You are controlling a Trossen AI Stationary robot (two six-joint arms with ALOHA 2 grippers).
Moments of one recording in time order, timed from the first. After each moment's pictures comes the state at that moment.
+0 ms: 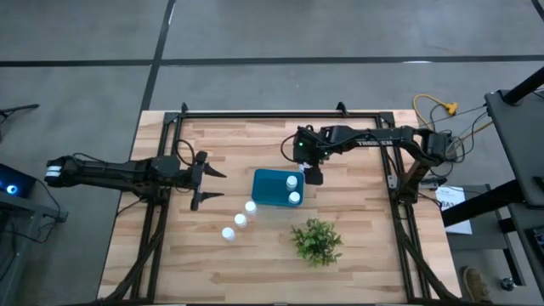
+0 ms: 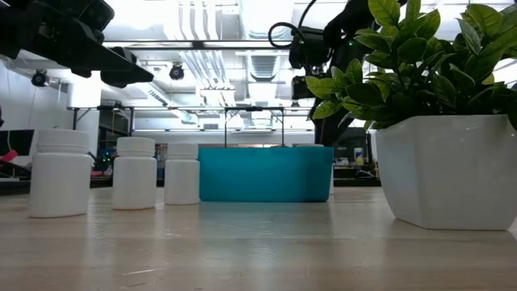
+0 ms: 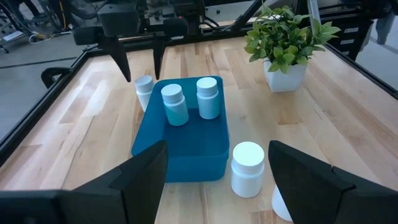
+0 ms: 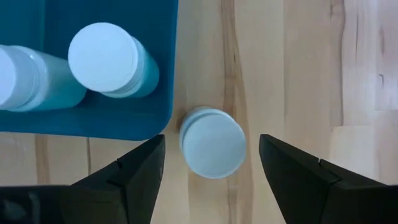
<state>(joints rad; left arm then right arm) -0.01 0.52 0.33 -0.11 0.02 0.11 -0.29 1.72 1.20 -0.72 -0.06 -0.24</state>
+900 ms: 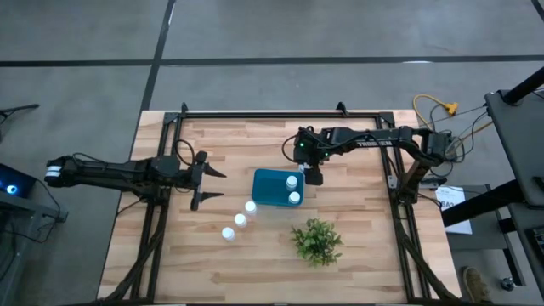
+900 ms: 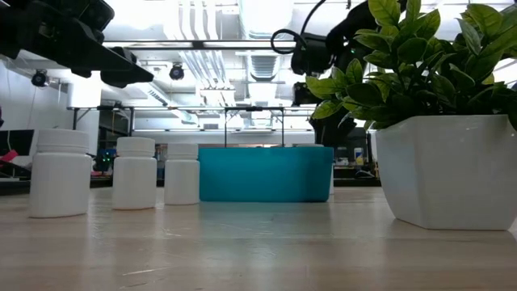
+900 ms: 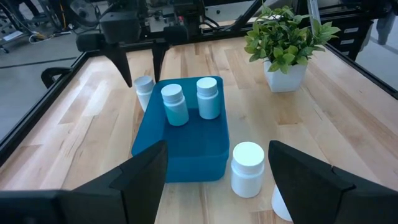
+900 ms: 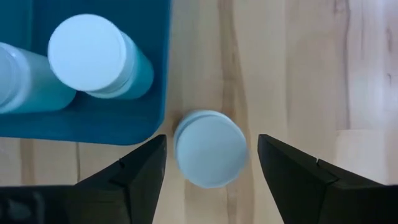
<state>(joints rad) -0.01 0.52 0.33 -0.11 0.02 0.11 -0.30 1.72 1.15 -0.64 -0.08 -0.25</state>
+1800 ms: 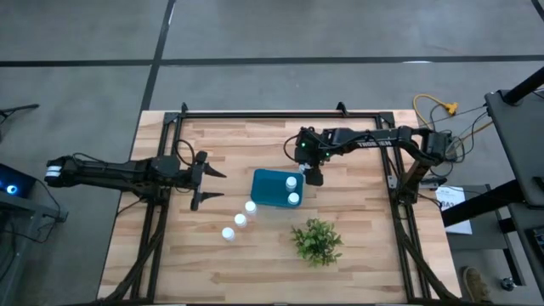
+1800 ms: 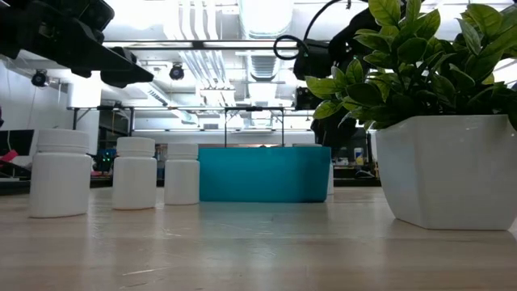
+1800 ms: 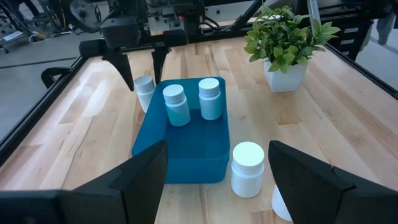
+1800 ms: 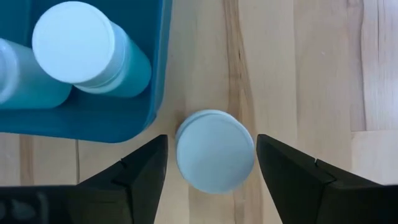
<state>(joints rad) -0.01 0.52 0.33 -0.11 0.02 0.11 -0.32 1.72 1.10 -0.58 -0.11 -0.25</state>
